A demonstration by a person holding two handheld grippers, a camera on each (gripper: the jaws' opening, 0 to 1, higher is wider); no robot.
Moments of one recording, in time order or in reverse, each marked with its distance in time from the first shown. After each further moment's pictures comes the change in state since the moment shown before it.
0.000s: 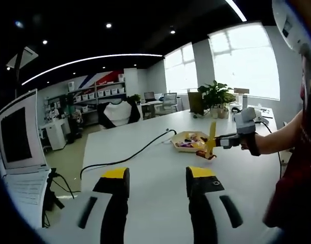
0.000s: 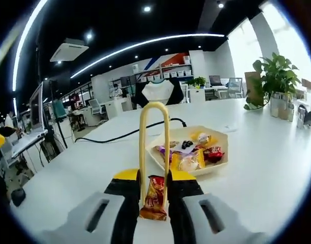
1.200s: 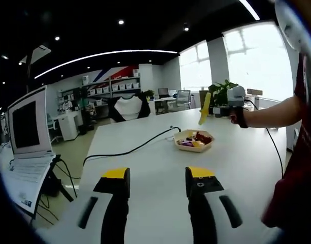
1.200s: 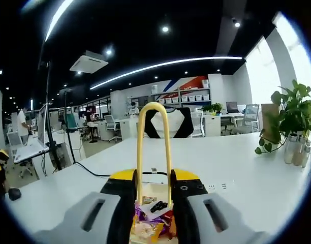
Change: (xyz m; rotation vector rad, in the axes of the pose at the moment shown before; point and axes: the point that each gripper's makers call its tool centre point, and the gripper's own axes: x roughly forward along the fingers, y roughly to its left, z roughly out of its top) left arm -0.012 -0.043 -0.003 -0.053 0.040 0.145; right arm 0.053 -0.069 0.104 -0.058 -0.152 0.157
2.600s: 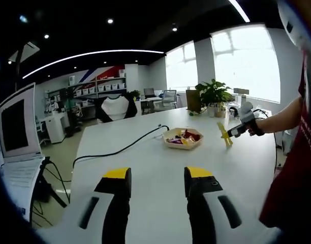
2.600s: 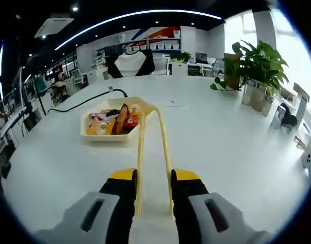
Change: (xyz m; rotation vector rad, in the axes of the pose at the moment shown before) left arm -0.003 0.003 -0.008 0.013 -0.004 -0.129; right arm -0.133 -0.068 -0.143 0.021 0.463 -0.310
